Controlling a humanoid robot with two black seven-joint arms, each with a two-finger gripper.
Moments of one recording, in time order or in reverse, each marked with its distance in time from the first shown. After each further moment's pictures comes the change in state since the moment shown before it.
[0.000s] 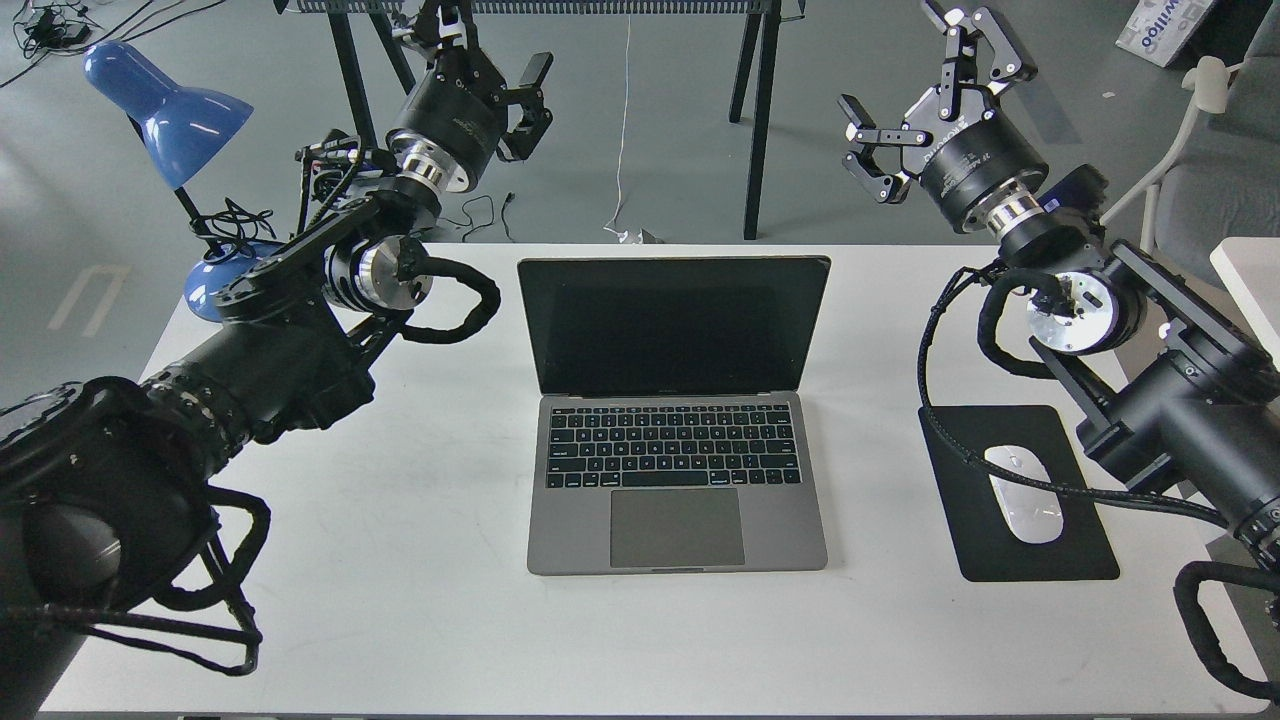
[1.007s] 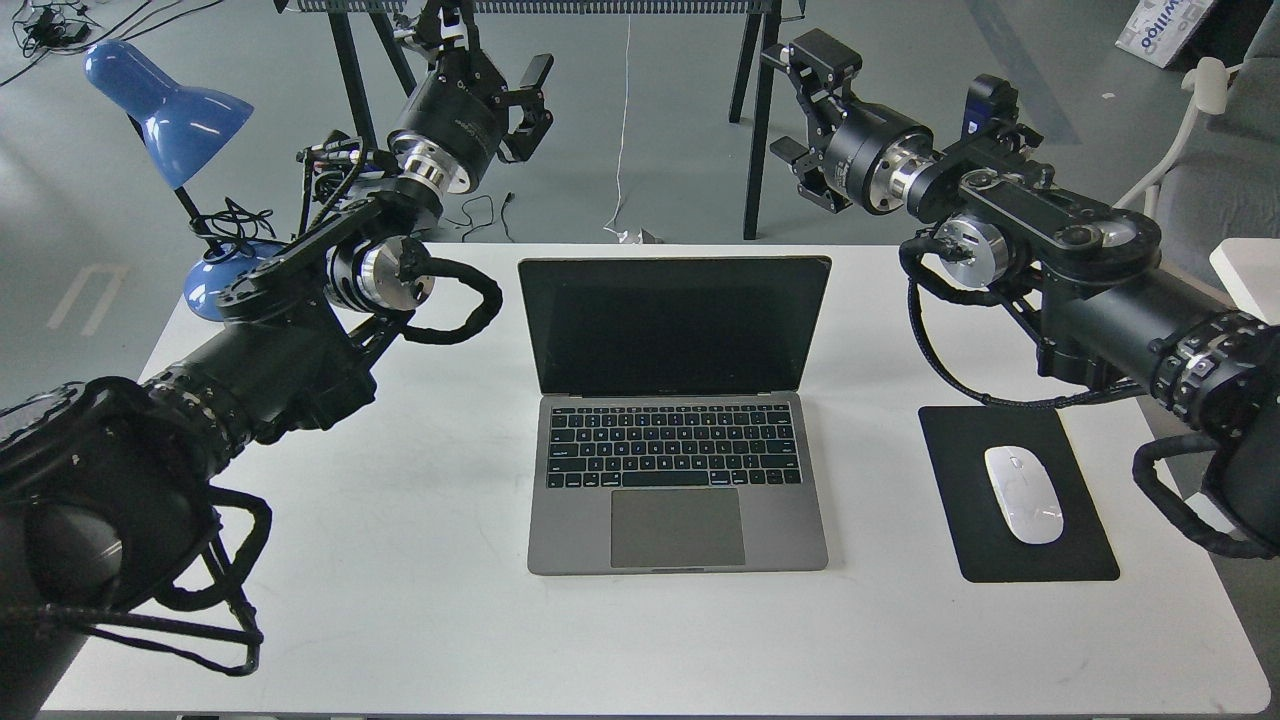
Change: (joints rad) left arm 0.000 -0.003 0.001 0.000 0.002 0.007 0.000; right arm 0.423 0.214 -0.785 -0.485 -0.076 -0.059 -0.031
